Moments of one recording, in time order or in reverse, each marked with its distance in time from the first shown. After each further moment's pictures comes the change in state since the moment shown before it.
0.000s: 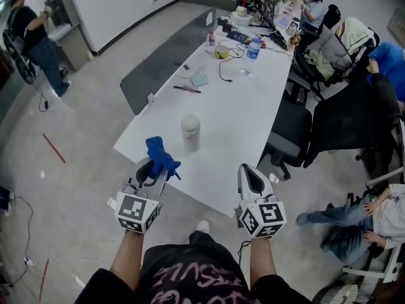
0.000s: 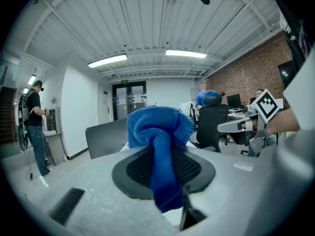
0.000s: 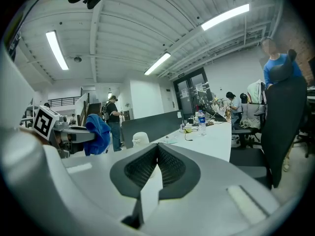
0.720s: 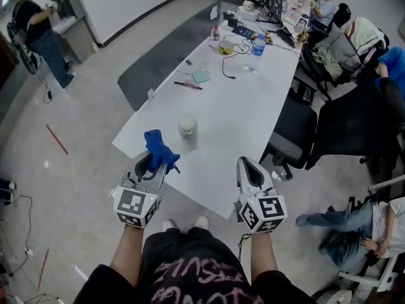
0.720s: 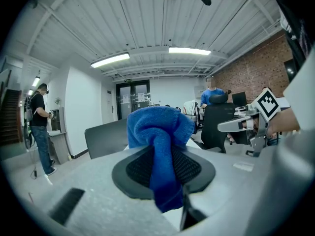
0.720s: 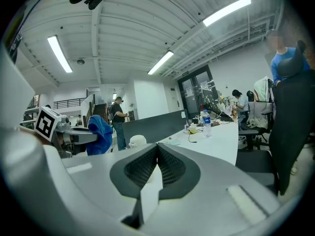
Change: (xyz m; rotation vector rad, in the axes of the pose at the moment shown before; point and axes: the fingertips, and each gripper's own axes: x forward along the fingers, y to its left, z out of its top) left arm 0.028 0.000 0.008 -0.004 0.014 0.054; right arm 0.025 -0.022 0.012 0.001 0.005 0.071
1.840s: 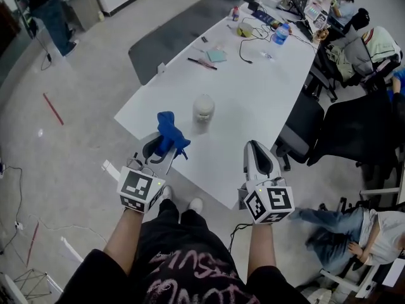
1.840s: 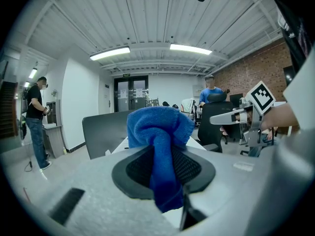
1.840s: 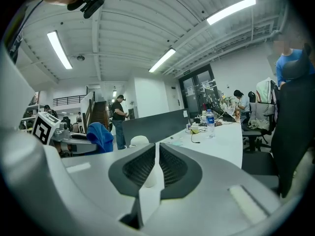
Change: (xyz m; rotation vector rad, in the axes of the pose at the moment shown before) left arm 0.007 0.016 -0.029 -0.035 0.038 -0.049; right arm 0.033 0.019 0.003 -0.020 0.021 -0.002
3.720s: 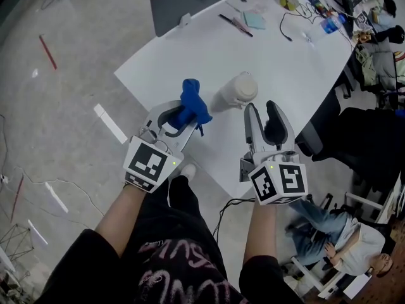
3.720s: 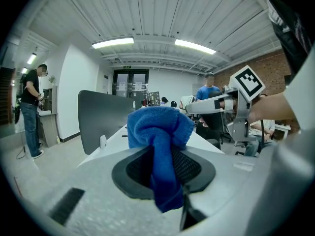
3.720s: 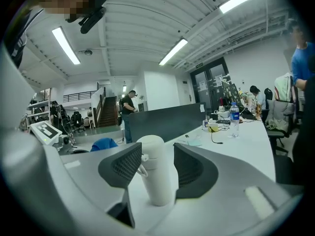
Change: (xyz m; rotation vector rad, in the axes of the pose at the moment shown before) left arm 0.045 0.042 -0.066 -0.081 0.045 -0.060; right arm 0.123 0.050 -0.017 -0.050 0.067 0.120
